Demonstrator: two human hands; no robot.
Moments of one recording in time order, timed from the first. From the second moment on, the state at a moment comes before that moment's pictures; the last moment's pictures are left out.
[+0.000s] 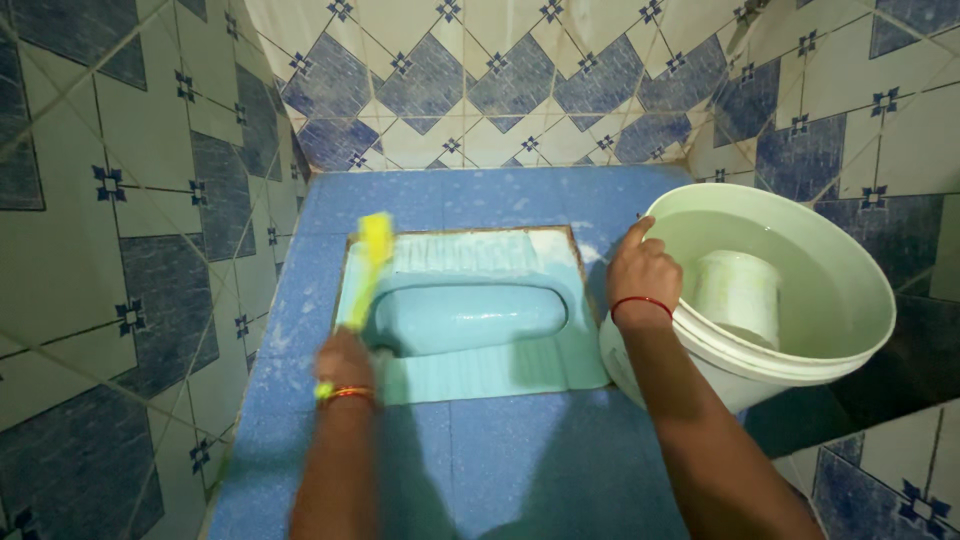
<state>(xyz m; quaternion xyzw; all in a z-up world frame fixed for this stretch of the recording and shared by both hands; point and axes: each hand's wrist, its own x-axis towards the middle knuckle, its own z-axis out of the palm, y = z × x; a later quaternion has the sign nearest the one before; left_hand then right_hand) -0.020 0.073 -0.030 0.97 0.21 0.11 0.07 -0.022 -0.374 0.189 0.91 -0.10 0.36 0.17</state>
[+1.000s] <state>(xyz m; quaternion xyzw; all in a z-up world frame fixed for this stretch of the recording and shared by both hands) -0.011 -0.040 0.016 0.98 0.11 -0.05 0.17 -0.018 -0.374 0.183 0.92 -0.13 0.34 0.16</state>
